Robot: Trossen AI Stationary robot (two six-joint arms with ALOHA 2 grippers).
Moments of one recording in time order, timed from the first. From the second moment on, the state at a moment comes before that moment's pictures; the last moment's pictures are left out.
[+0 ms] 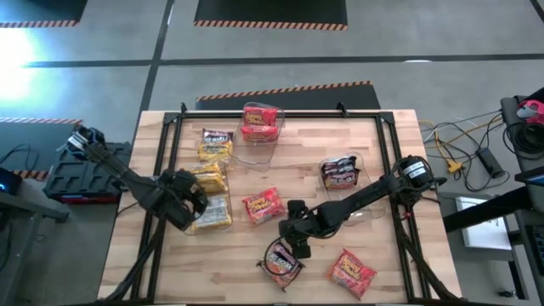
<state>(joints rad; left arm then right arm) -0.61 1.05 0.65 -1.17 -0.74 -1.53 0.37 1.92 1.29 -0.43 0.16 0.23</state>
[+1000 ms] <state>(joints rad) -0.56 1.05 0.86 -1.17 -0.70 -1.35 0.37 1.92 1.29 -0.43 0.16 0.23</state>
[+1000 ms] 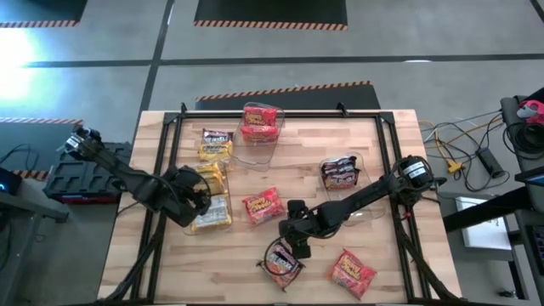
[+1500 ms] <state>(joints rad) -0.58 1.11 0.85 -0.84 -0.98 -1.33 0.37 1.92 1.29 -0.43 0.16 0.23</state>
